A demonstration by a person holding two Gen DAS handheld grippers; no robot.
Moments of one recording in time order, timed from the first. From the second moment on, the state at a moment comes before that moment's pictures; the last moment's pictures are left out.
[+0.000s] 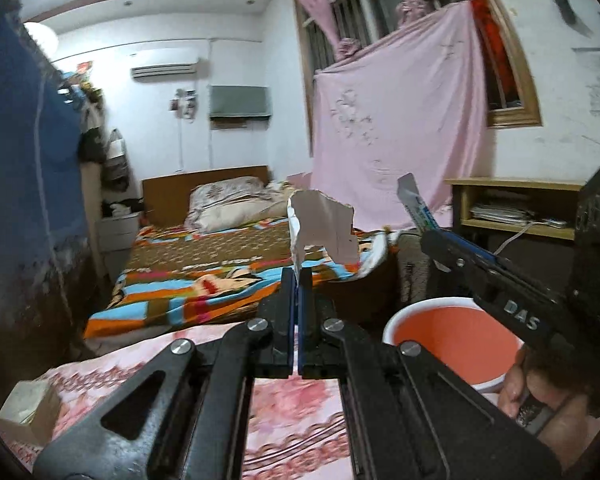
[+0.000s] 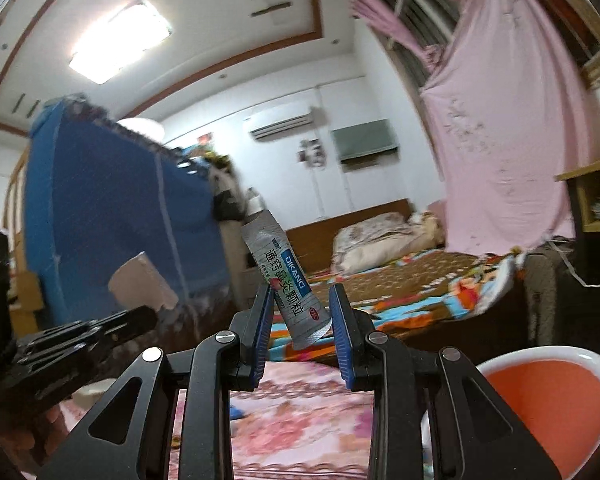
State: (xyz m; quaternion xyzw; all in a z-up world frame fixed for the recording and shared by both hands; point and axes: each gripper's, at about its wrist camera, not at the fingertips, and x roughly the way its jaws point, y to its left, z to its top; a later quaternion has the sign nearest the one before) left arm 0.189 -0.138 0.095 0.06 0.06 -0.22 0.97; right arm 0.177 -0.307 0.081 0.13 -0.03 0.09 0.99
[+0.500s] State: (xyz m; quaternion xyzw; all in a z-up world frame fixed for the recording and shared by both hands) left arm 0.213 -0.217 0.085 0.06 0.11 -0.30 0.94; right arm 0.178 -0.374 0.063 0.18 0.01 -0.02 0.98
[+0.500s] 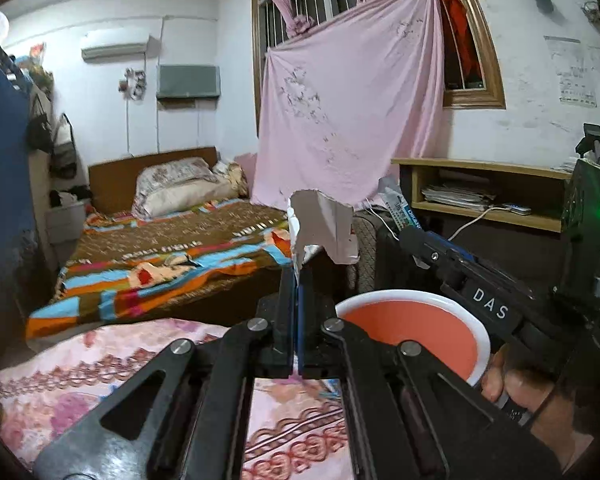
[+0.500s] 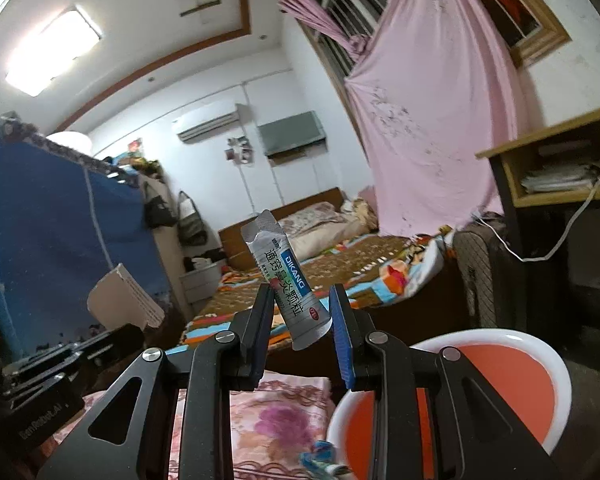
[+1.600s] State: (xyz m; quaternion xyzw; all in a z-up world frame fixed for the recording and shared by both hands) left arm 0.258 -0.261 0.052 0.01 0.28 -0.33 0.90; right arm 0.185 -0.406 0.042 0.24 0.09 -0.09 0.96
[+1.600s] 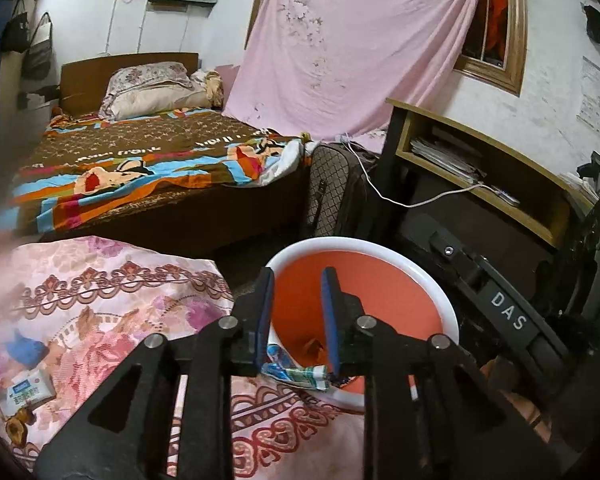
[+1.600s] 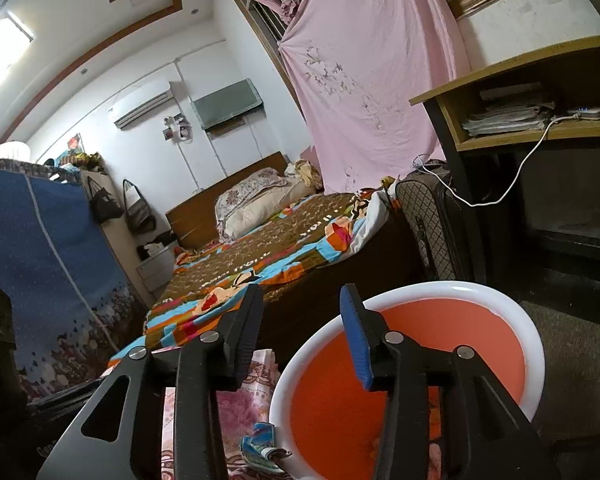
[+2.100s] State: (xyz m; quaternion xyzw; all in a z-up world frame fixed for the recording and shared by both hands) left arm 0.256 -0.210 0.065 -0.03 0.24 -0.25 0.94; right arm 0.184 -0.389 0.053 0.20 0.05 -0.08 0.97
